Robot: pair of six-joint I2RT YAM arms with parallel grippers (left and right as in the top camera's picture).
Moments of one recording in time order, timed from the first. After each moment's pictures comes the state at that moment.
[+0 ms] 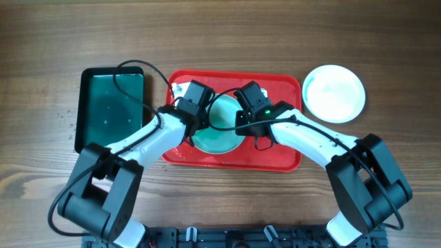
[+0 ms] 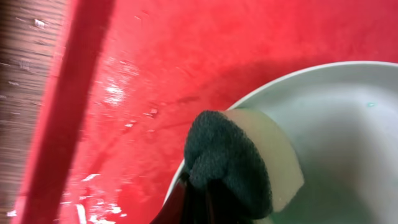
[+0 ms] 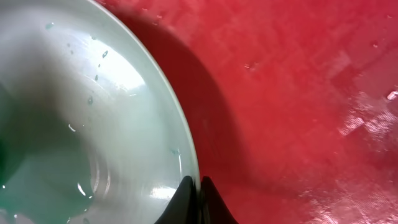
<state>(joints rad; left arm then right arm) -0.48 1.73 0.93 -0.40 -0.25 -0.63 0.59 1.79 1.02 -0.45 0.03 0.60</state>
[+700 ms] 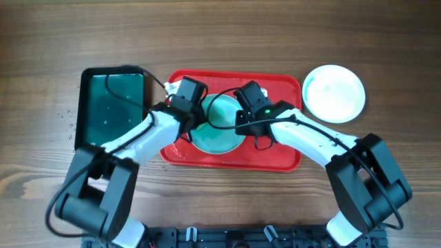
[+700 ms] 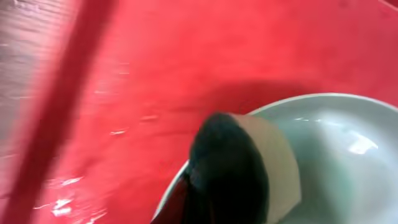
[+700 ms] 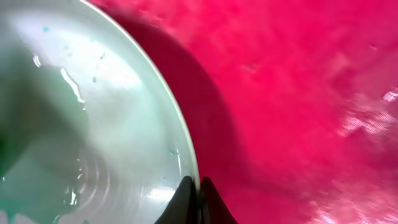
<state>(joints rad) -0.43 1.72 0.93 -0.38 -0.16 -0.72 0.59 1.80 1.03 -0.46 0.03 0.60</state>
